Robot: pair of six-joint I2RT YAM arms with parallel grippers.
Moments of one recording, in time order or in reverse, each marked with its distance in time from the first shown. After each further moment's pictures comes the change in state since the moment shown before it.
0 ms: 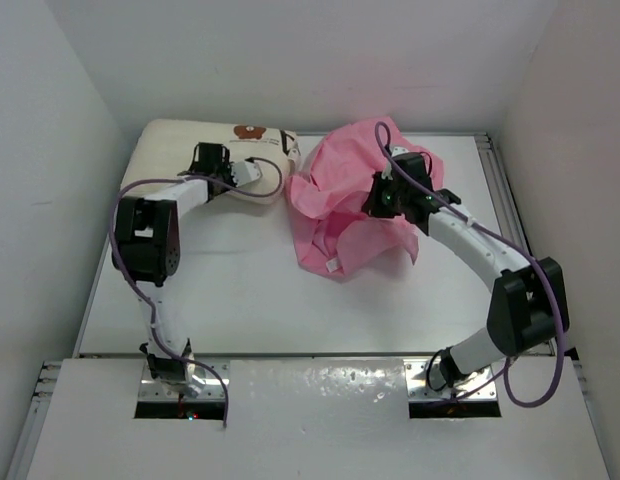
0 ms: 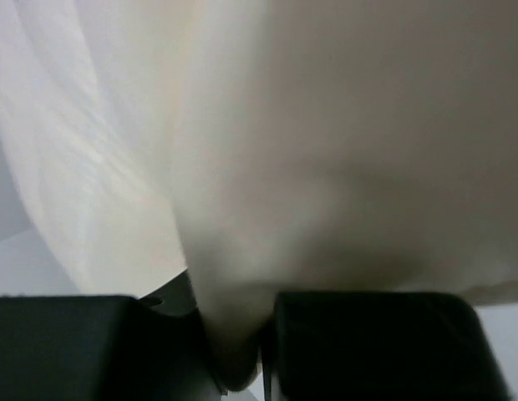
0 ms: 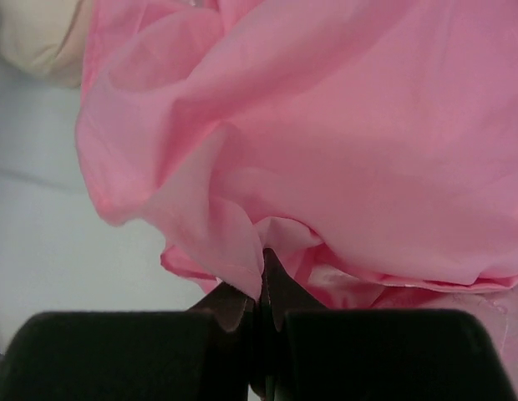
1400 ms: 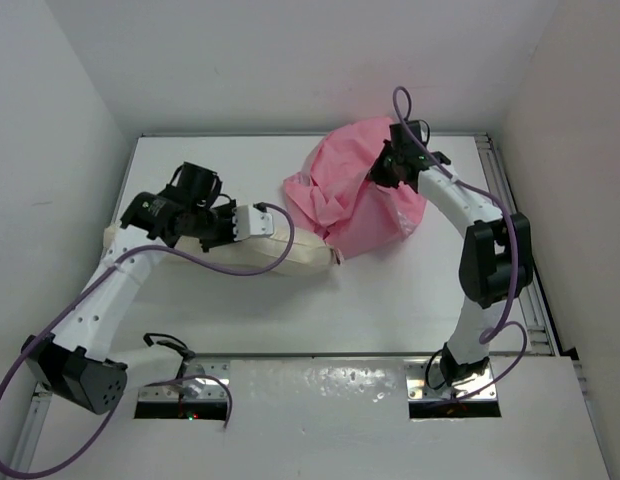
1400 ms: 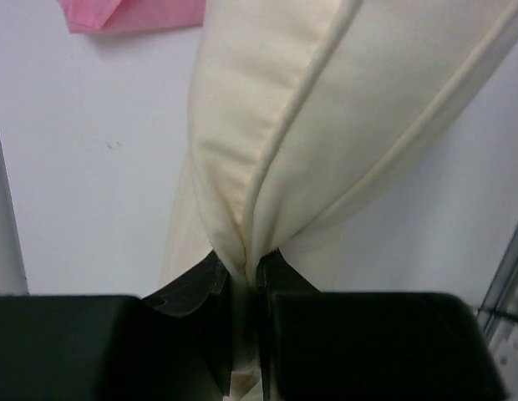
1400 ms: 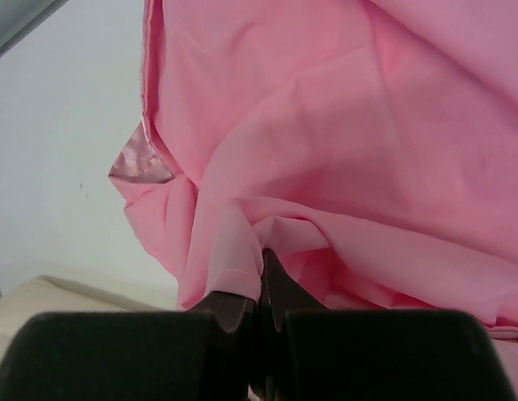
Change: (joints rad) left arm -0.247 -0.813 -0.006 -1.077 0.422 -0.063; right arm -0.103 0.348 0.393 -0.095 0.092 0.323
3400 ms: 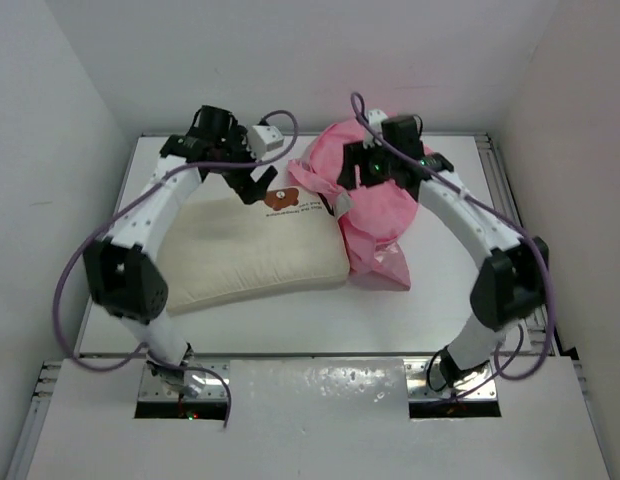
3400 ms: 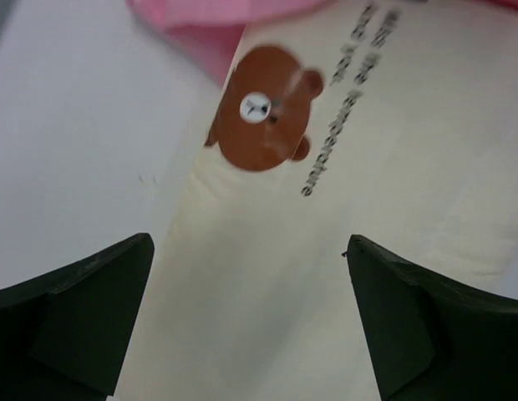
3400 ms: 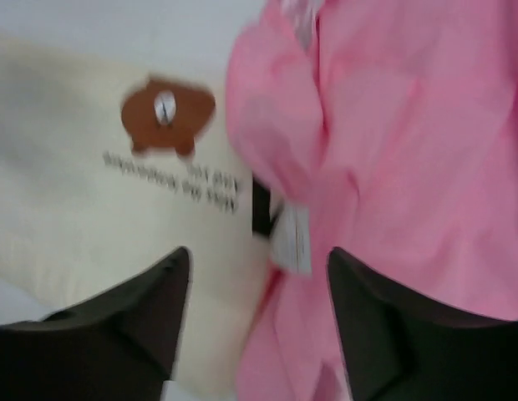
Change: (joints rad) left arm 0.077 0.445 0.301 0.333 0.058 -0.486; right arm 0.108 -0.219 -0.078 -0.038 -0.218 -0.574
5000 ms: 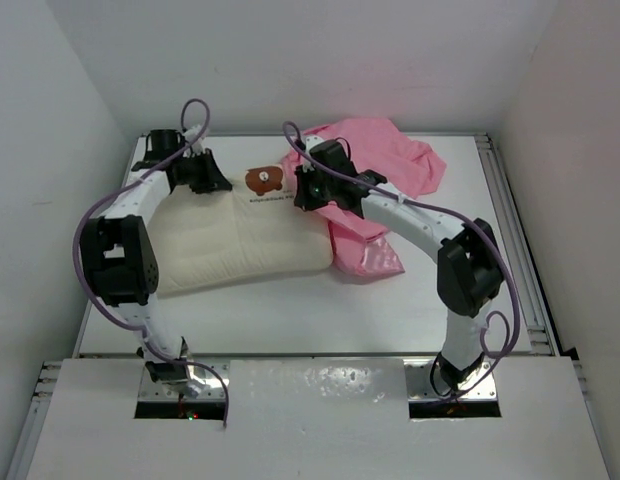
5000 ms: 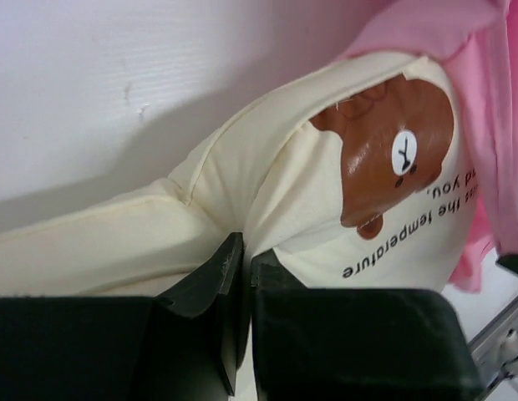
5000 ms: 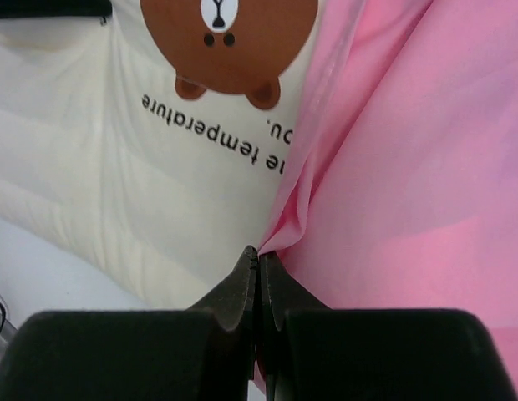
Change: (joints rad) left arm 0.341 0.175 -0.219 0.385 0.225 -0.736; right arm 0.291 0.244 0.132 0.101 0.153 0.161
